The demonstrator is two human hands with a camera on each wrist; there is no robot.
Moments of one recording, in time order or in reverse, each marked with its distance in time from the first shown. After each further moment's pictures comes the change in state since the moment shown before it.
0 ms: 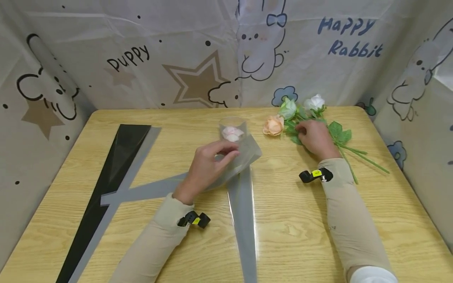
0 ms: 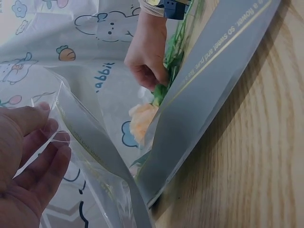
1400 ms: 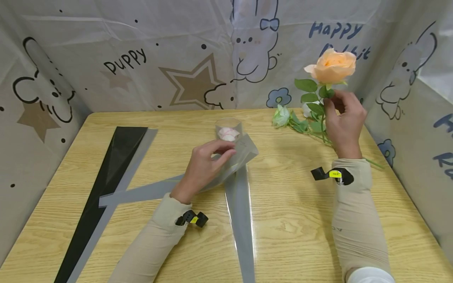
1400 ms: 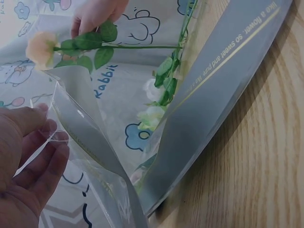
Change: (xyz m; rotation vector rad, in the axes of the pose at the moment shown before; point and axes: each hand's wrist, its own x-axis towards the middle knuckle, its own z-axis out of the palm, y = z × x) left_hand -0.001 0.002 0.000 -0.013 0.005 -0.010; right_hand -0.033 -0.035 -0.072 0.350 0.824 -0.053
